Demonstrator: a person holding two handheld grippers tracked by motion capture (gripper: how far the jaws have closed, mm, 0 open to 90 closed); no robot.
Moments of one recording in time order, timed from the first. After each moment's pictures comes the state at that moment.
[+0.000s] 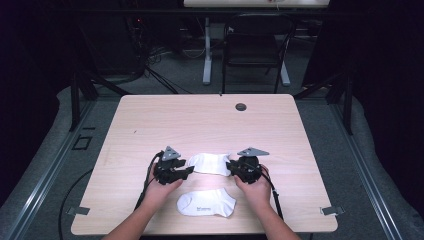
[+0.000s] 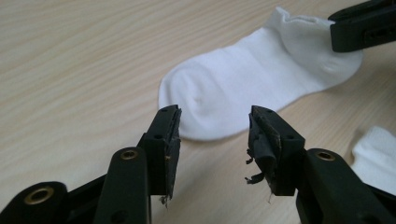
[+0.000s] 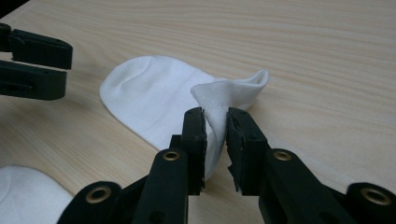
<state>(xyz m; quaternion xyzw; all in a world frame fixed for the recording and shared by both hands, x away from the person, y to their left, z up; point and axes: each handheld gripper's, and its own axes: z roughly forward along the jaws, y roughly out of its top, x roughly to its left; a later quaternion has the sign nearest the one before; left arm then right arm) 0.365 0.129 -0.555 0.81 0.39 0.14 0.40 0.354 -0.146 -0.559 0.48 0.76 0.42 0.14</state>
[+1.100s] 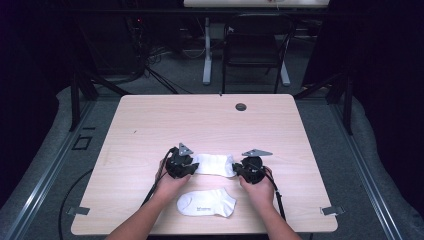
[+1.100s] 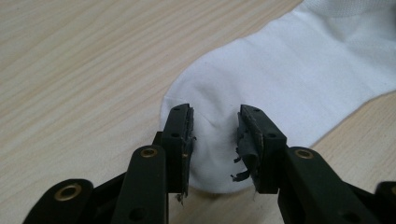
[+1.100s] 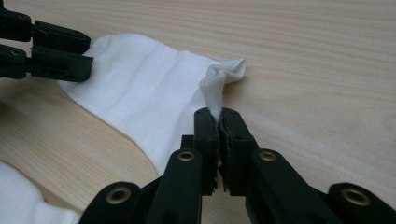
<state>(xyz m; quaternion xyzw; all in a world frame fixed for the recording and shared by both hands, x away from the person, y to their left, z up) 0.388 0.107 -0.576 0.84 0.39 0.16 0.34 0.359 -0.160 -0.574 0.51 0.75 0.39 0.13</state>
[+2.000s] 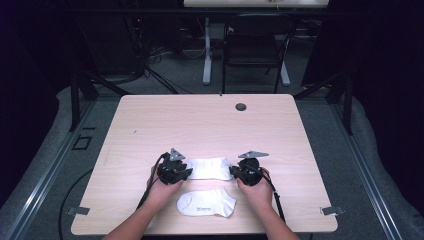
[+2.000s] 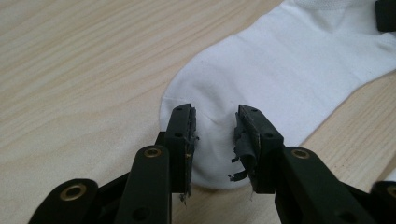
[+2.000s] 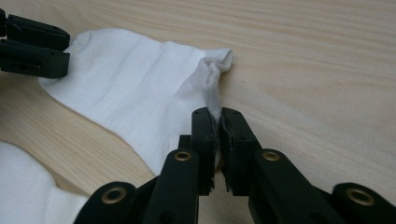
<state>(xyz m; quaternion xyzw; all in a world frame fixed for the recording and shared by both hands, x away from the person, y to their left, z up) 0.369 0.128 -0.574 0.83 0.41 0.13 0.35 0.357 -0.152 -0.578 0.50 0.77 0.38 0.11</state>
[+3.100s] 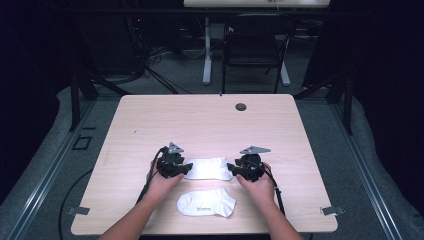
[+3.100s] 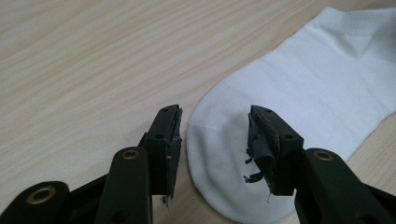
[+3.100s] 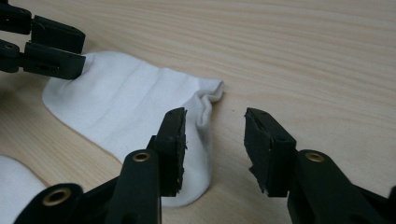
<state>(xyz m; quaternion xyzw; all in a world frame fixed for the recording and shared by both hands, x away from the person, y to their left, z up) 0.388 0.131 -0.574 0.83 0.42 0.14 0.35 0.366 -0.156 -0.568 0.48 0.77 0.40 0.13</state>
